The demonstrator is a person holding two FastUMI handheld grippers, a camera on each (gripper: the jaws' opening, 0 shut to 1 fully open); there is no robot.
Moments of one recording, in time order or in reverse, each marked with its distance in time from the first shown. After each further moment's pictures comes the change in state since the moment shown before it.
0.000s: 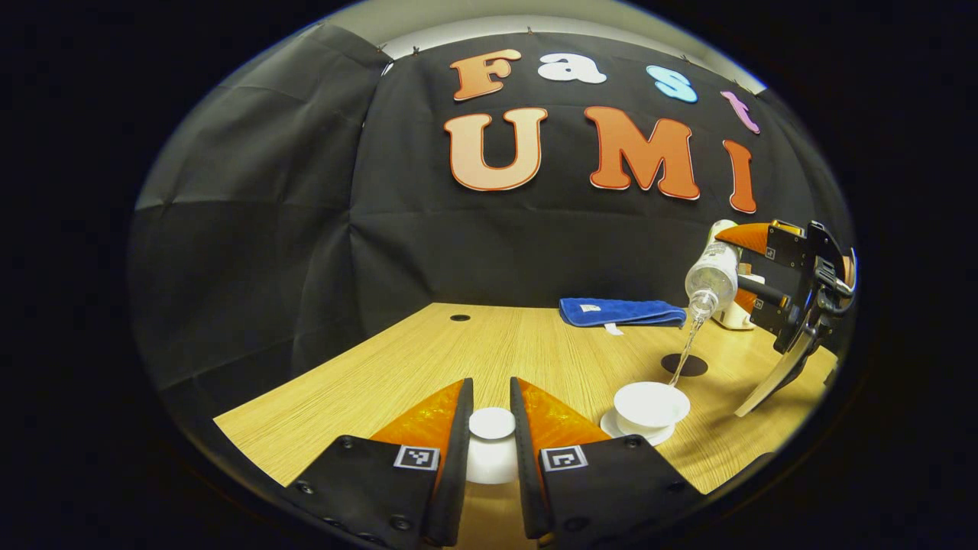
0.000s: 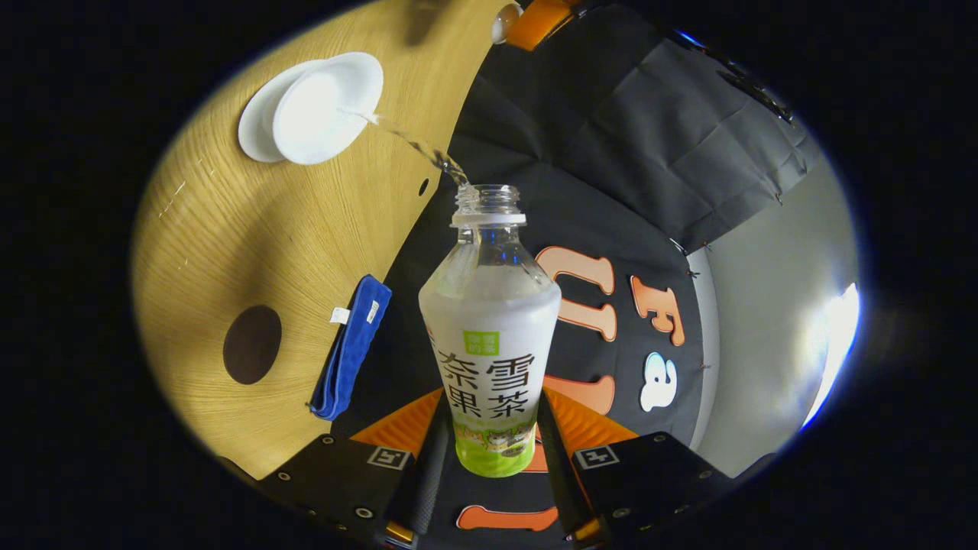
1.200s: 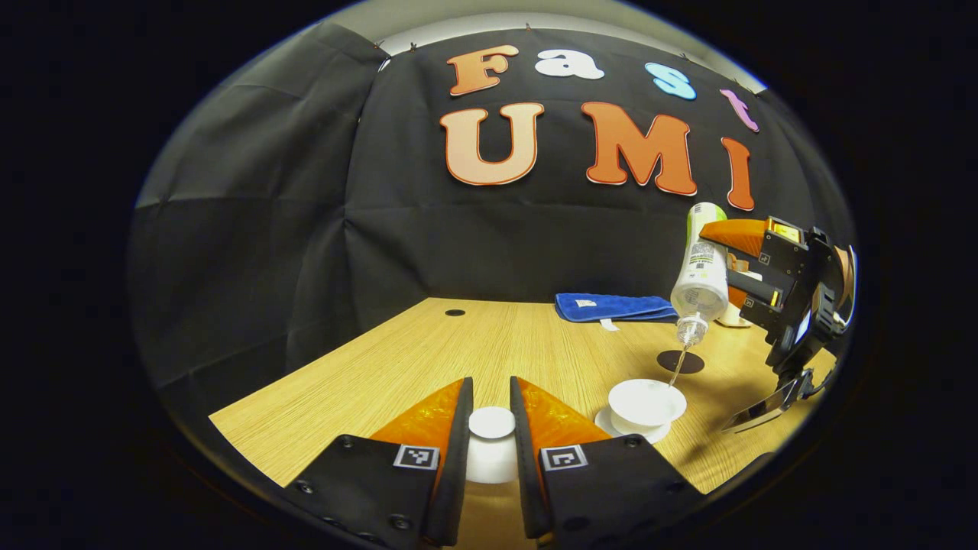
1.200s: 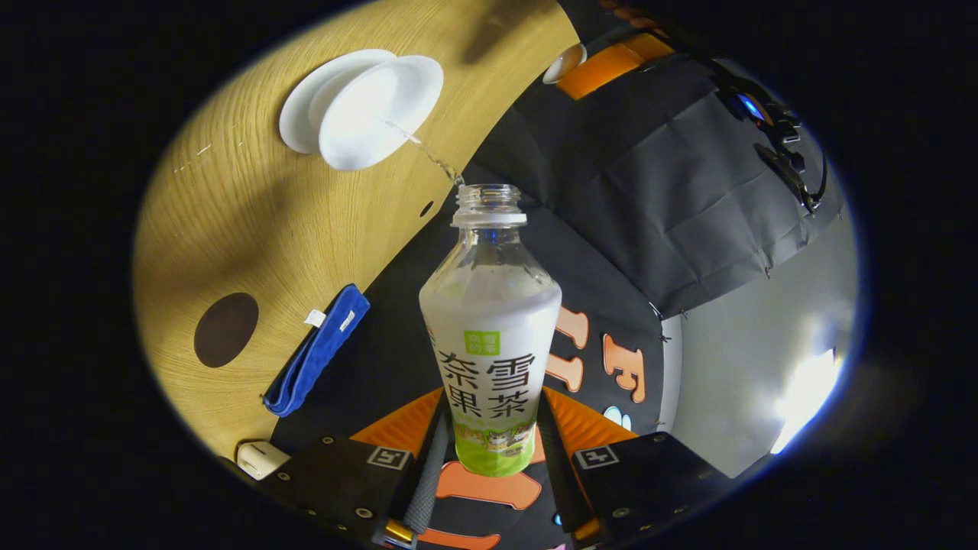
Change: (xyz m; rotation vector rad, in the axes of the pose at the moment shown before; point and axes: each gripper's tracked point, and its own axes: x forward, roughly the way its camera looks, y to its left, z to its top) left arm 0.001 -0.006 -0.001 0.002 0.015 -0.010; right arm -0.008 -0.006 0.032 -0.175 -0.157 -0.088
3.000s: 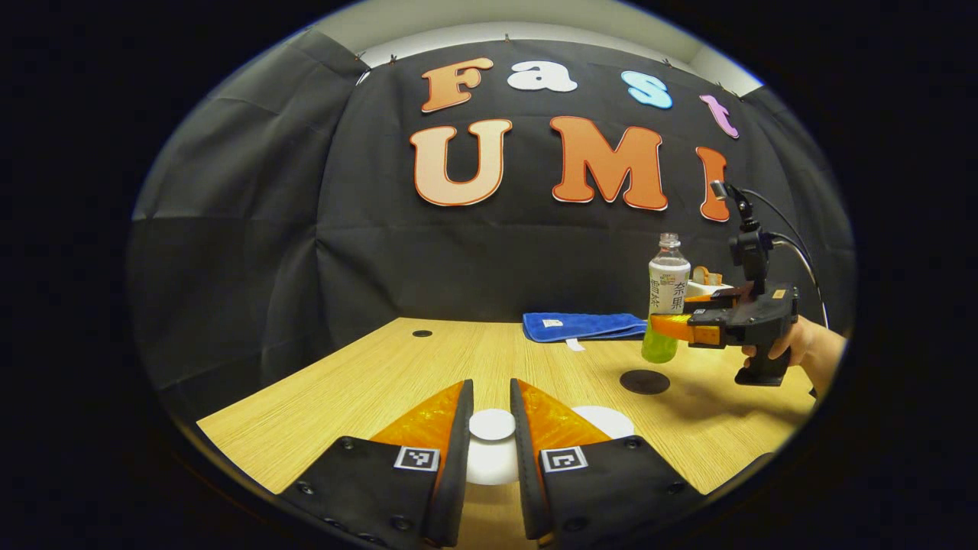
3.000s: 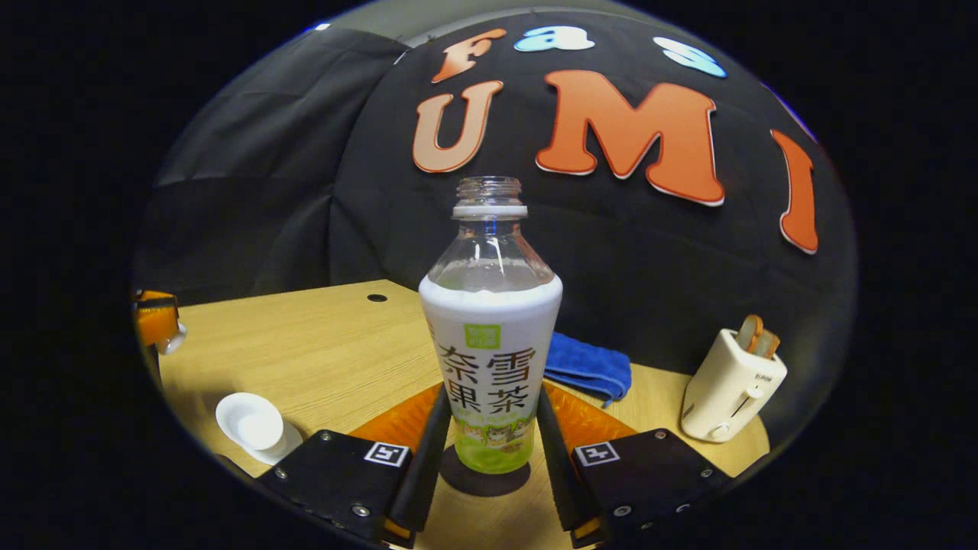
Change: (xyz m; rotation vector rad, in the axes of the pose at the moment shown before) left arm 0.000 -0.059 0.025 0.005 -0.058 -0.086; right arm 0.004 0.154 -0.053 2.013 0.483 0.356
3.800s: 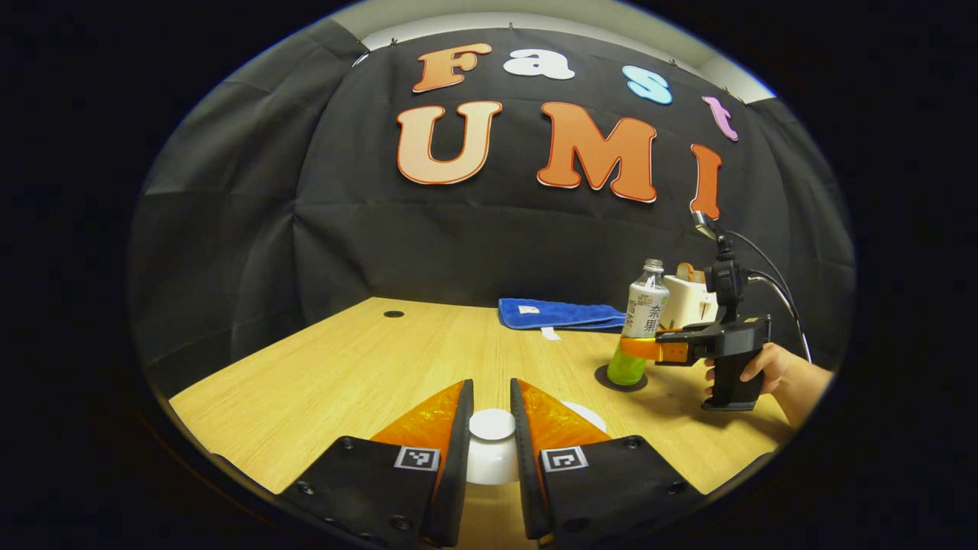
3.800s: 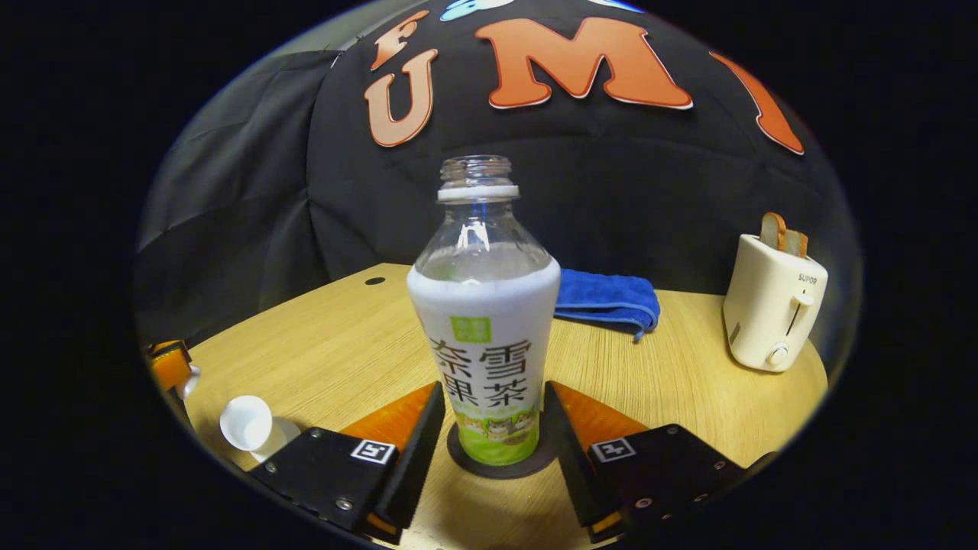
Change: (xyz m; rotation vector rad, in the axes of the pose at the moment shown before) left arm 0.023 -0.042 -0.015 -0.066 0.049 -0.078; right arm 0.014 -0.007 -0.061 0.194 0.139 0.025
